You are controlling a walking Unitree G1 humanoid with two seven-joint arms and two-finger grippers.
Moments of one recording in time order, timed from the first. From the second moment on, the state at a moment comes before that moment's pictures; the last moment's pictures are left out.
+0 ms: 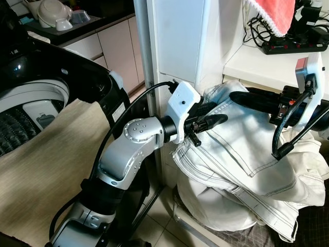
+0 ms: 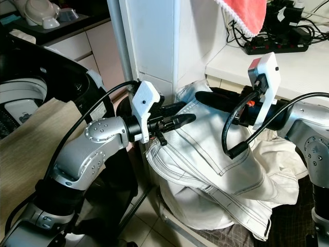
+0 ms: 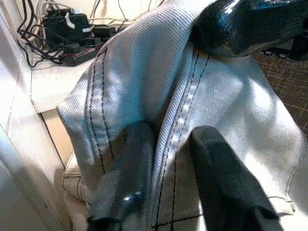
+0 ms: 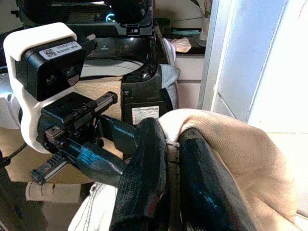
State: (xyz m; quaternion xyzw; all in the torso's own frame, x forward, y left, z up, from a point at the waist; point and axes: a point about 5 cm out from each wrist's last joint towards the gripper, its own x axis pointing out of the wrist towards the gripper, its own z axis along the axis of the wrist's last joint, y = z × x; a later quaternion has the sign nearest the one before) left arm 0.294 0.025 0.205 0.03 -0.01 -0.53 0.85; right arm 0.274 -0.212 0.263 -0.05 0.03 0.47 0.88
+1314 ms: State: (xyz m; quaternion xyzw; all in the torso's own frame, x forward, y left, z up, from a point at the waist) left arm 0.340 0.235 0.369 0.05 -0.32 -0.13 0.94; right arm 0.273 -0.206 0.291 -0.05 -0.05 0.44 0.90
